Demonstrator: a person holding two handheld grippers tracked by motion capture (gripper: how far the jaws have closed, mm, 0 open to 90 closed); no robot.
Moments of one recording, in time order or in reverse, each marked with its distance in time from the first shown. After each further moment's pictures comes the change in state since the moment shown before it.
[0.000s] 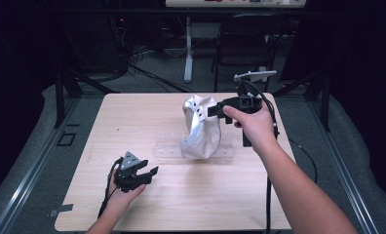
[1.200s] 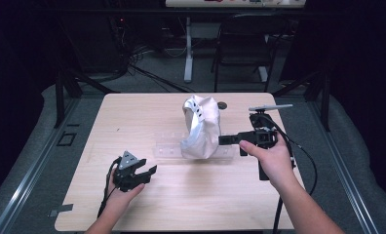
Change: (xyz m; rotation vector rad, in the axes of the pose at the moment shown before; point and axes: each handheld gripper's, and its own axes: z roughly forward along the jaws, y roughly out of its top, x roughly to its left) left arm 0.004 0.000 -0.002 -0.006 0.014 0.001; right arm -0.034 -0.074 -0.015 -0.021 0.058 -0.079
